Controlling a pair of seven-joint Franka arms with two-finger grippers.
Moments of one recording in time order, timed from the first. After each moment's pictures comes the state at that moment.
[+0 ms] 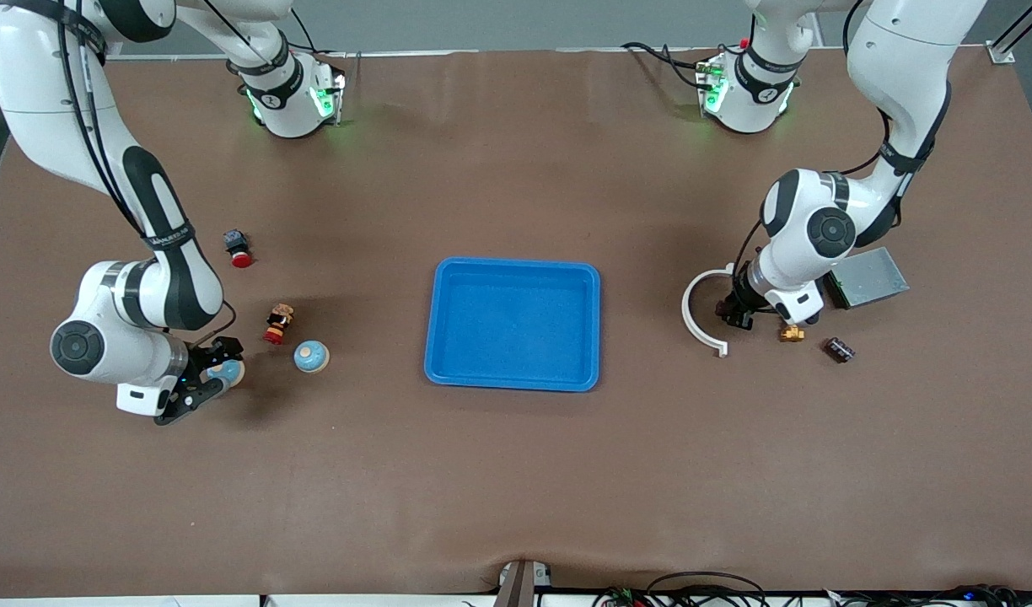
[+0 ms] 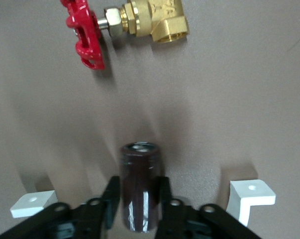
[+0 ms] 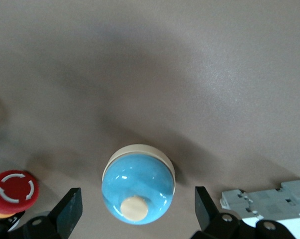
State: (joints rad) left arm 0.05 0.36 -0.23 -2.34 0.05 2.69 -1.51; right arm -0.08 0.64 0.00 -1.75 -0.07 2.26 -0.62
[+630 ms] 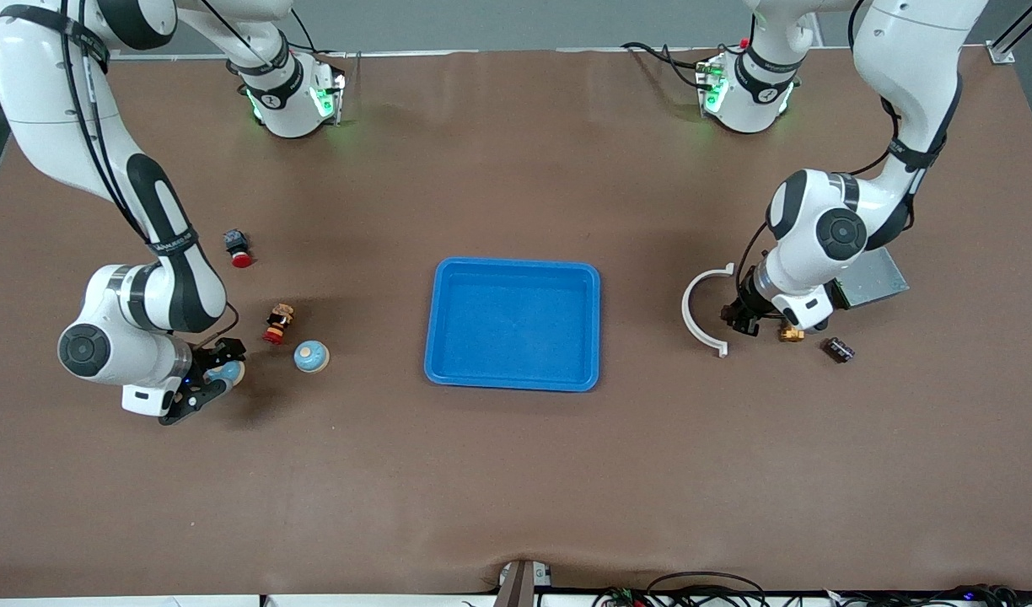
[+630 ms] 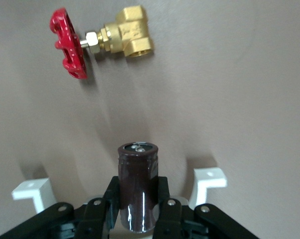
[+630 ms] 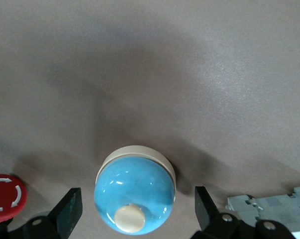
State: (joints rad) left arm 0.04 0.32 -0.24 -2.25 0.05 2.55 -1.51; right arm -0.09 0.67 0.00 -1.75 -0.07 2.27 -0.62
